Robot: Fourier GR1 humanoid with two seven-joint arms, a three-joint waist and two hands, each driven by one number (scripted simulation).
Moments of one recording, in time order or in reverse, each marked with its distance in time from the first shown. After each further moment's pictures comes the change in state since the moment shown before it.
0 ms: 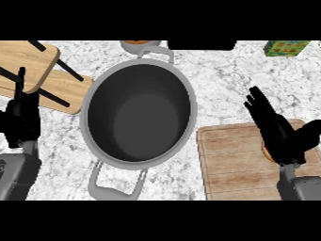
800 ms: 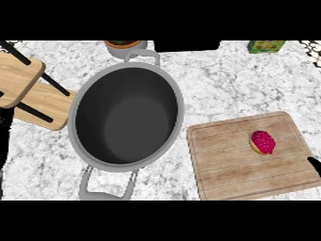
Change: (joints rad) left arm 0.206 0.177 -0.031 -0.122 -0.063 -0.099 0.037; right arm 0.359 -0.274 -0.232 -0.071 0.398 -0.377 -0.173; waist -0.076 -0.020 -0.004
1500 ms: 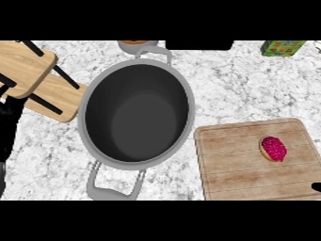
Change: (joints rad) left arm -0.046 0.017 -0.041 -0.055 -0.014 -0.040 0.145; right arm 0.023 -0.221 0.081 -0.269 0.058 0.265 0.475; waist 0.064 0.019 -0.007
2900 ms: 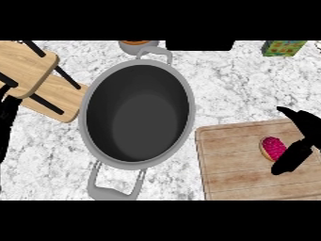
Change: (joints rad) left arm 0.031 -0.015 0.045 -0.030 -0.052 -0.021 0.017; right arm -0.535 0.058 0.336 0.303 -0.109 0.469 0.537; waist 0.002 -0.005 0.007
